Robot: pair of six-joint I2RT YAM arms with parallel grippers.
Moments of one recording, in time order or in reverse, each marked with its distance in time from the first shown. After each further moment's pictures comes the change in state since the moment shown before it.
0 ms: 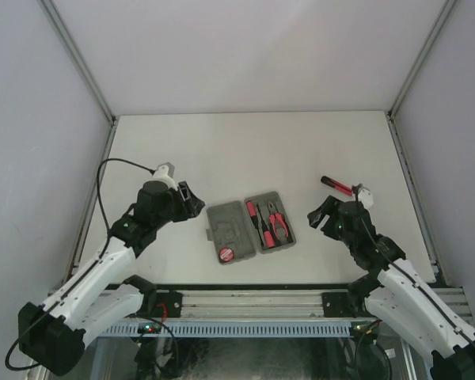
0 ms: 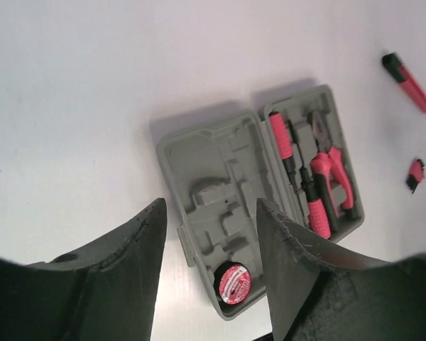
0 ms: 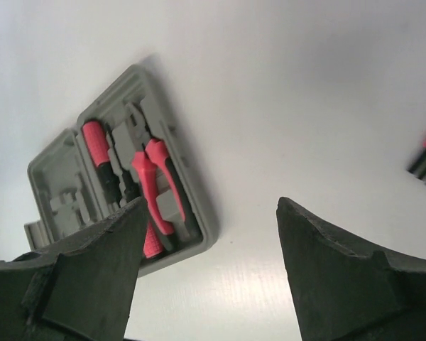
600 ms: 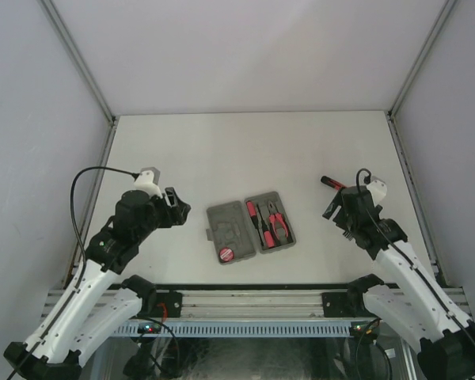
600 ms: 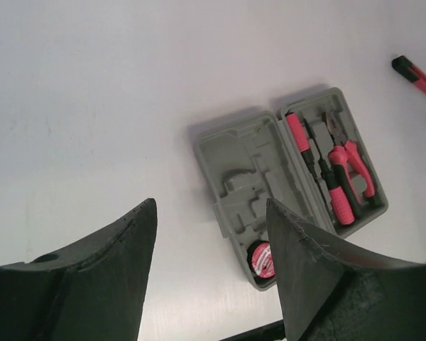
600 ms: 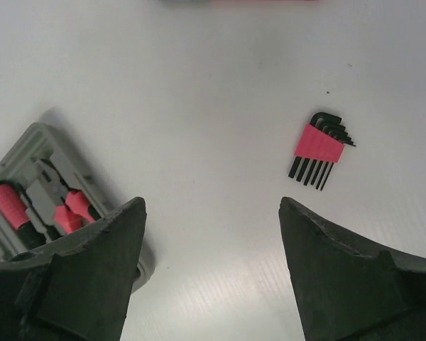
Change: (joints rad) left arm 0.001 -0.260 0.099 -0.256 -0.096 0.137; right arm -0.112 0.087 0.169 -0.261 0.198 -0.034
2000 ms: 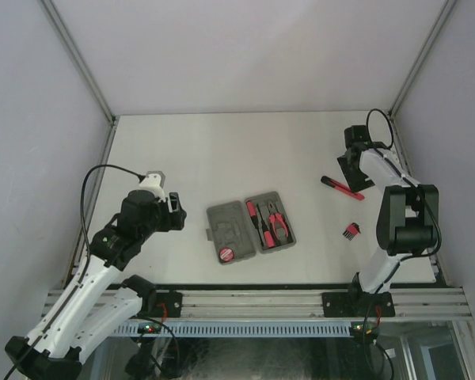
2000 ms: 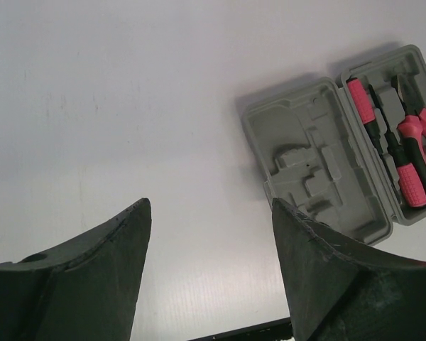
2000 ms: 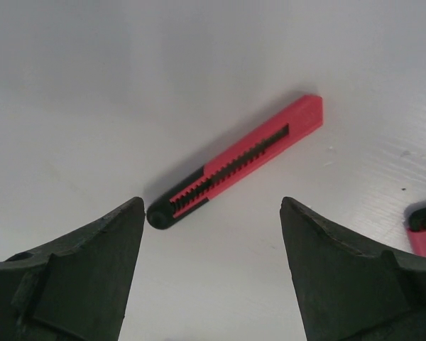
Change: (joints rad) left arm 0.000 0.026 0.000 -0.098 -0.070 0.128; right arm -0.338 0.941 0.600 -0.035 0.031 0.502
